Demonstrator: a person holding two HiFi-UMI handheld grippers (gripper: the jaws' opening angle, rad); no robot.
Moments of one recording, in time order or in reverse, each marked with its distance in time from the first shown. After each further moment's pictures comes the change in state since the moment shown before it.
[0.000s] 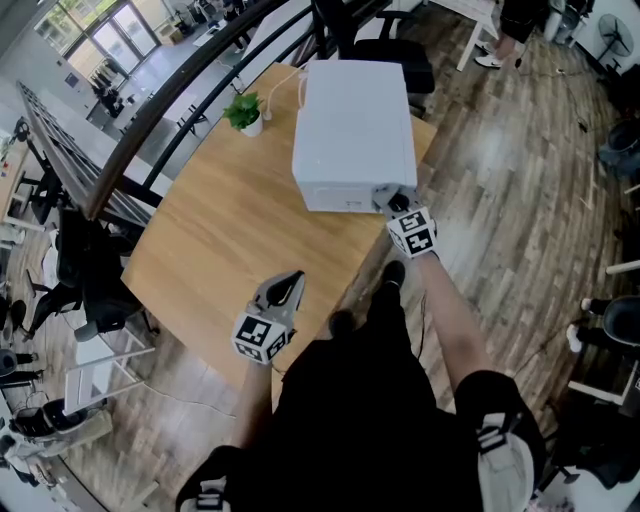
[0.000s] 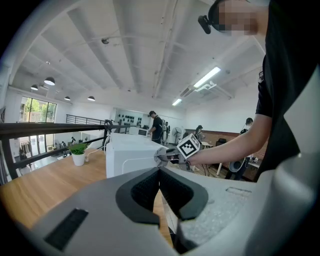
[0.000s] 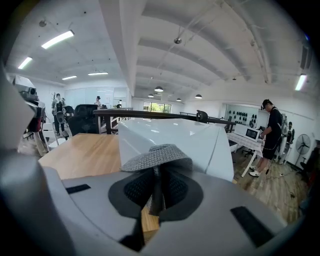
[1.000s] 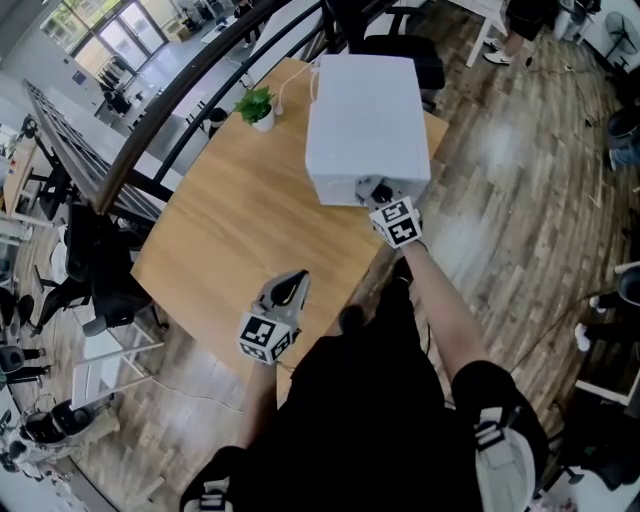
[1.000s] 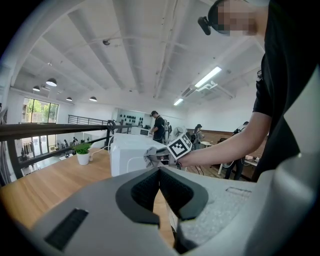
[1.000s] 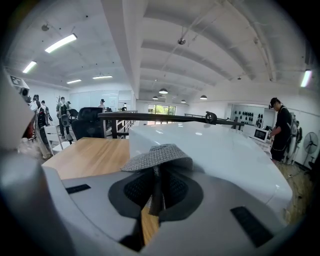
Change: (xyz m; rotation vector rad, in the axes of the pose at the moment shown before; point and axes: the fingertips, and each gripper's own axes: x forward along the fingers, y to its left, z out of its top) left arm -0.024 0.009 -0.003 0.001 0.002 0.018; right arm 0.047 0.058 0.031 0.000 -0.027 0.063
